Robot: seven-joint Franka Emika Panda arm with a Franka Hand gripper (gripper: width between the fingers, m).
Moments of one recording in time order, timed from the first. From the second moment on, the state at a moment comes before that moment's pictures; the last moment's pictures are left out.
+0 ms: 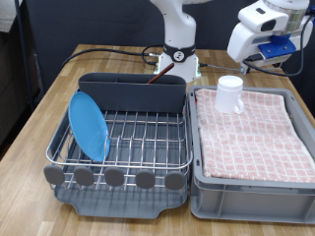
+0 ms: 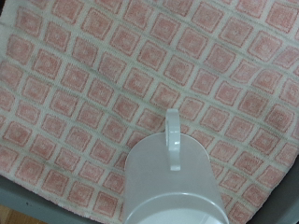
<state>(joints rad) 0.33 -0.05 0.06 -2.27 -0.04 2.06 0.70</state>
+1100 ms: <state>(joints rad) 0.33 0.06 0.07 -2.27 -0.04 2.03 0.68</state>
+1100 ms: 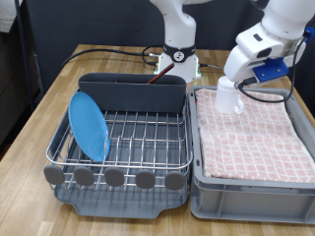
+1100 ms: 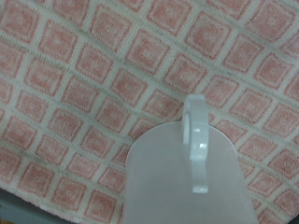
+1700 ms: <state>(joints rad) 0.33 0.10 0.07 -2.30 -0.06 2.10 0.68</state>
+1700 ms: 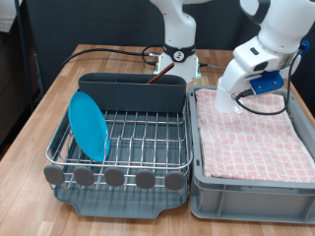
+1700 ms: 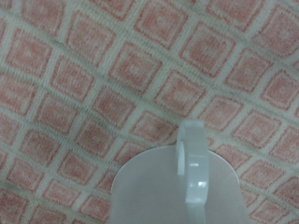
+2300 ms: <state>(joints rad) 0.33 0.10 0.06 -2.36 -0.08 2.19 0.68</state>
